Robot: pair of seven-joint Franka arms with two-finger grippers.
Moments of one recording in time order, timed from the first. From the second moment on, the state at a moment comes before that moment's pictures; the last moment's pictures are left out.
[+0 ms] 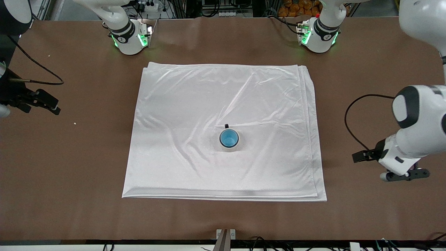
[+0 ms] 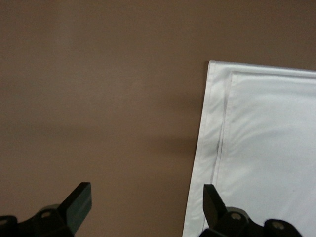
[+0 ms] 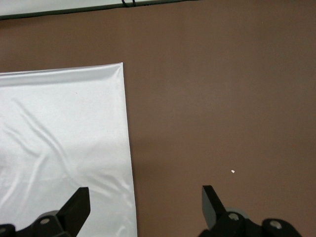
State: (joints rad) left arm 0.03 0.46 -0.05 -1.46 0.04 1.94 -0.11; right arm -0.02 0.00 -0.01 -1.67 0.00 1.79 0.07
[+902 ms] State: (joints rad) left arm 0.04 -0.03 -0.06 -1.66 0.04 1.69 -0.09; right arm -0.03 0.01 0.00 -1.65 0.00 1.75 -0.01
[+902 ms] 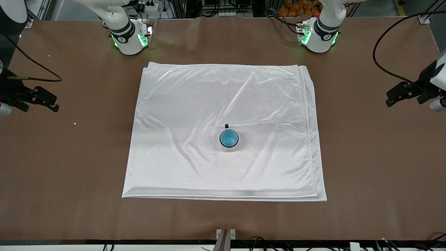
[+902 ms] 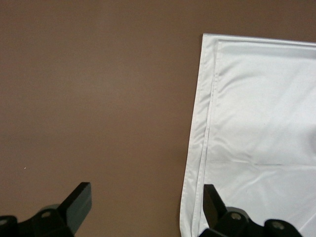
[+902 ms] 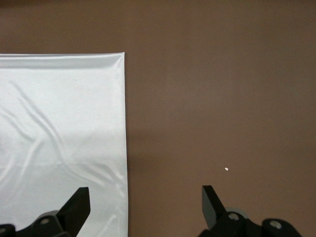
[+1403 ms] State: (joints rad) left arm 0.04 -0.09 -0.06 -1.67 0.04 1.57 0.10; right arm -0.03 0.01 0.01 -1.64 0.00 1.71 -0.01
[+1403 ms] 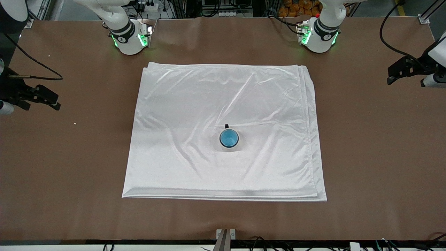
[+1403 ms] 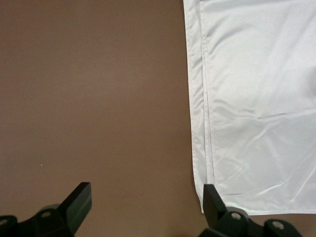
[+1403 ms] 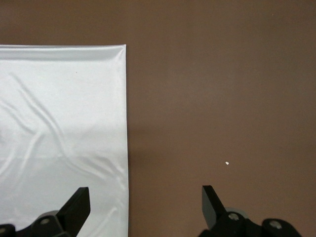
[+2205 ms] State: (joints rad) left arm 0.04 -0.12 -0.06 -1.67 0.03 1.53 0.10; right arm -0.03 0.01 0.01 -1.64 0.00 1.63 -0.01
